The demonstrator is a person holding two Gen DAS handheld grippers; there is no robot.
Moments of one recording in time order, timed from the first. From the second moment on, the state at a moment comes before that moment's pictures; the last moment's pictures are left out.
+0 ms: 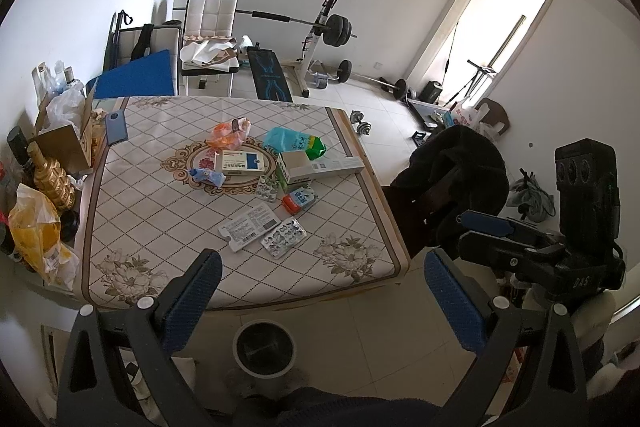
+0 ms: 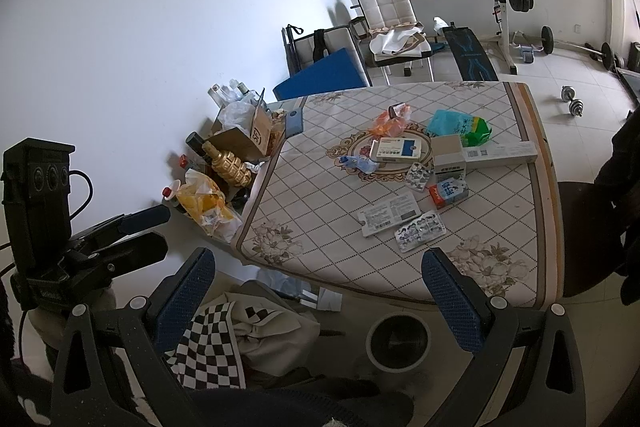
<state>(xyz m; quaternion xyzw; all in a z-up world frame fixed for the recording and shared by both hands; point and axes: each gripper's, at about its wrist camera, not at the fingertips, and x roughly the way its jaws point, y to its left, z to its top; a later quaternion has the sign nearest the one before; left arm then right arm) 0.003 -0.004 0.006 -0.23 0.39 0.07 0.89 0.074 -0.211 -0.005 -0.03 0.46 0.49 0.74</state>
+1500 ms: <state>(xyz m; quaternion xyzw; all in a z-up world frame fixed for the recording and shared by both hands) 0.283 0.072 -0.380 0.01 0.75 0.06 0.66 0.397 -0.127 -0.396 -0.12 0.69 0.27 0.66</state>
